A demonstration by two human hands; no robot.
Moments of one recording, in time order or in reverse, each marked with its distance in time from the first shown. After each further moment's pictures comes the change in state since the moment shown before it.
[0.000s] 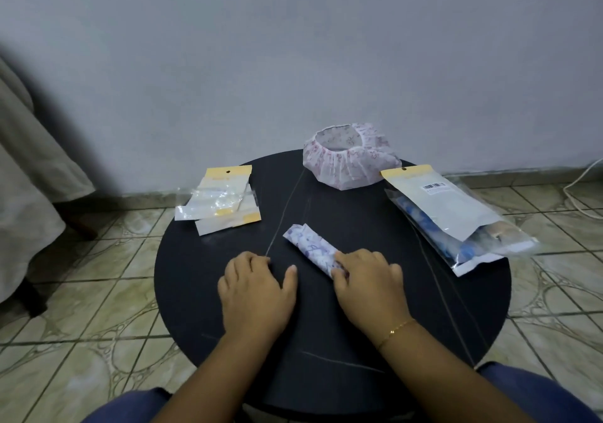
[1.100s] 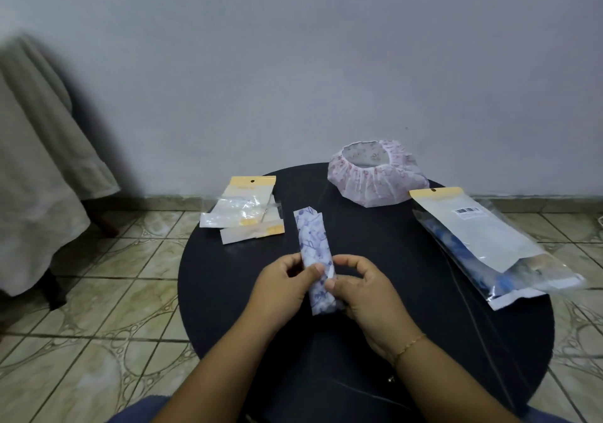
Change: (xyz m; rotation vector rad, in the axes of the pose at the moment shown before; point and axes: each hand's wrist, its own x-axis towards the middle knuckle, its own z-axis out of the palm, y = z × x) left_hand 0.021 0.000 -0.025 -1.072 -0.333 -0.082; right_hand 0.015 -0.030 0.006 1.453 -0.244 0.166
